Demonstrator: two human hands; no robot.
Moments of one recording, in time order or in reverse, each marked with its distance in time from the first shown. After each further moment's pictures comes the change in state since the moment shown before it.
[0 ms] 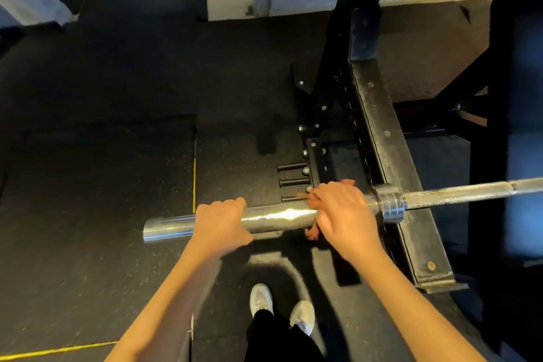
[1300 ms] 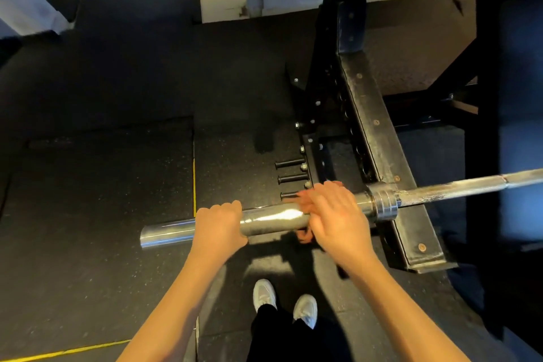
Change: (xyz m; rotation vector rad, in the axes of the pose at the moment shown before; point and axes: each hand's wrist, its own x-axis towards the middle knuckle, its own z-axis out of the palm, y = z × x) left_hand -0.022 0.013 0.013 0.139 0.093 0.003; right_hand -0.034 -0.013 0.000 0.066 0.035 0.060
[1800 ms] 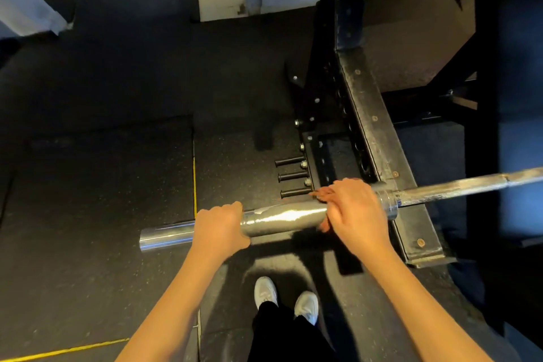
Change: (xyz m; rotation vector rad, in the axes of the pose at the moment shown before) left_hand -0.002 0.001 0.006 -0.046 -0.018 0.008; right_hand -0.002 0.015 -0.017 -0.027 0.012 0.093
